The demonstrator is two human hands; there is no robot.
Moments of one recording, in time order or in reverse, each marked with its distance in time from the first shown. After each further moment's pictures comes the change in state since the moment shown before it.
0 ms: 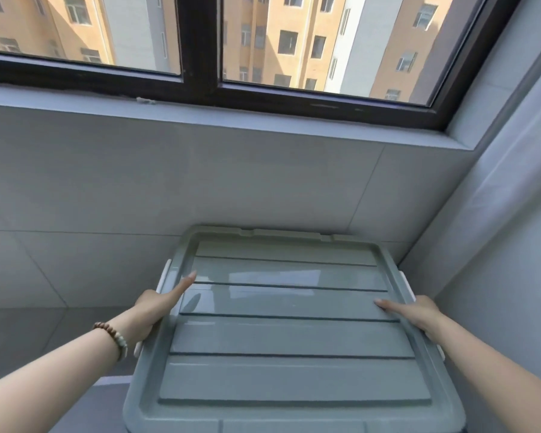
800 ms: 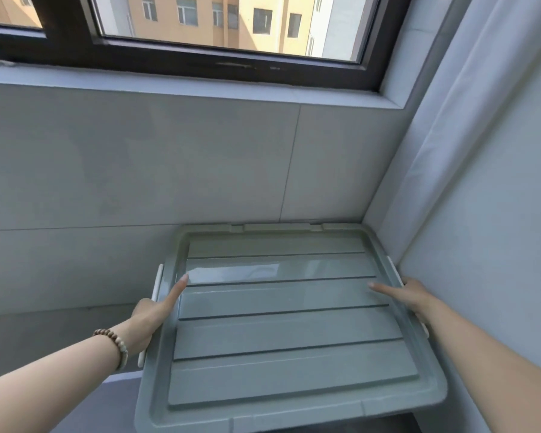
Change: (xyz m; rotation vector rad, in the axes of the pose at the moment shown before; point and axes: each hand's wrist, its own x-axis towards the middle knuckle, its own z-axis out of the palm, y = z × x) left_hand -0.003 0.010 0.171 -0.067 -0.024 -0.008; right_hand 0.101 0.086 -0.097 0.080 -0.022 -0.054
